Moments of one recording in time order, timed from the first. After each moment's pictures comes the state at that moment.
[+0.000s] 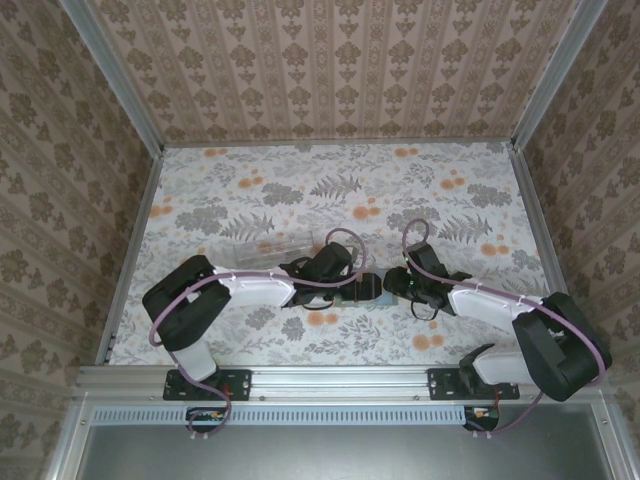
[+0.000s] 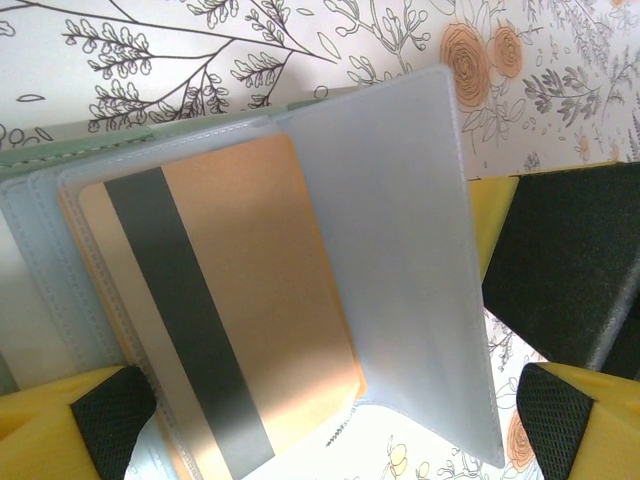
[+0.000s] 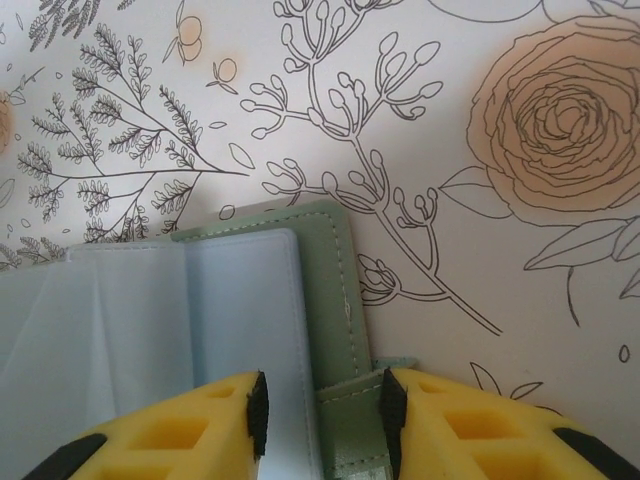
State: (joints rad) left arm -1.02 1.71 0.84 0.07 0.20 -0.87; right arm 0.47 1.30 0.46 -0.12 -0.06 0.80
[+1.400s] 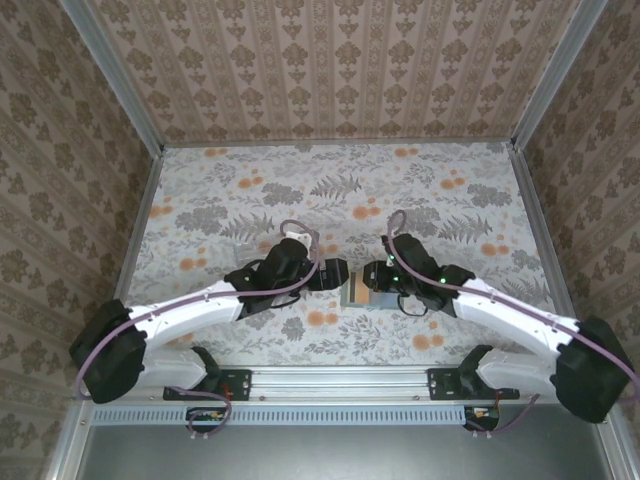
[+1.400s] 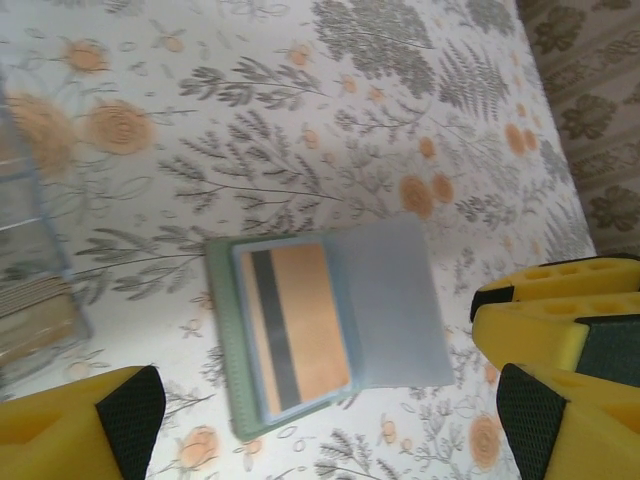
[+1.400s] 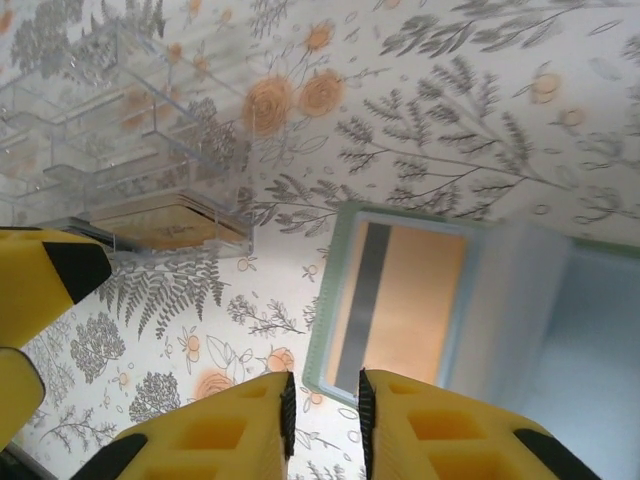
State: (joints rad) left arm -0.94 1.25 0.67 -0.04 0.05 -0.82; right arm 0.70 1.17 0.68 -0.32 -0.03 0.73
